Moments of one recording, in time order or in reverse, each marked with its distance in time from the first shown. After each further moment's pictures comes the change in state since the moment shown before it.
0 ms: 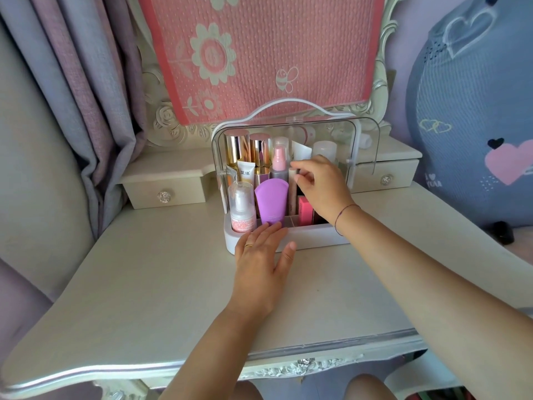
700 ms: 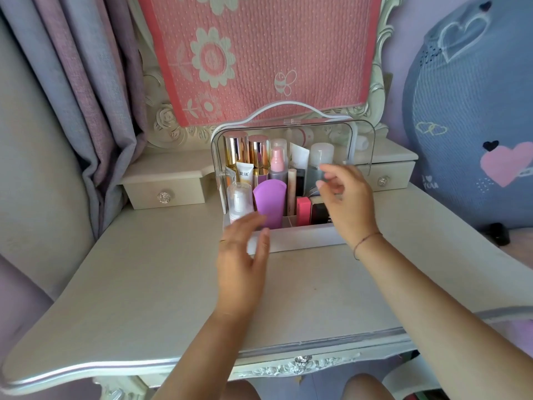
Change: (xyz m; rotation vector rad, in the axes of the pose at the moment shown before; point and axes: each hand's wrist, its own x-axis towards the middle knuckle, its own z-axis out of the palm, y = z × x) left_hand 0.000 -0.002 -0.019 -0.314 0.319 -0.042; right_hand -0.042 0.006 -0.026 0.169 0.250 0.083
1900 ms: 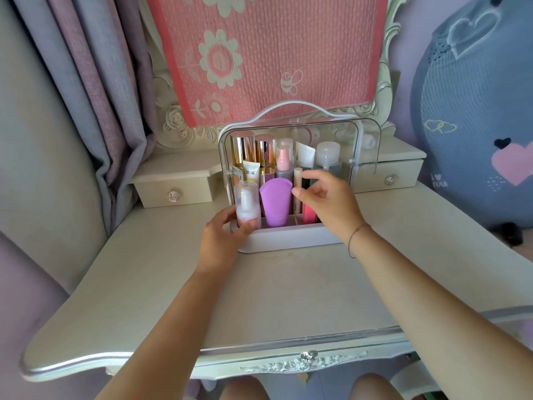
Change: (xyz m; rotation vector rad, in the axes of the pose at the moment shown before) left_hand 0.044 -0.059 -0.015 -0.120 -0.135 -0.311; right_hand -0.001 -0.012 0.019 0.138 -0.278 0.175
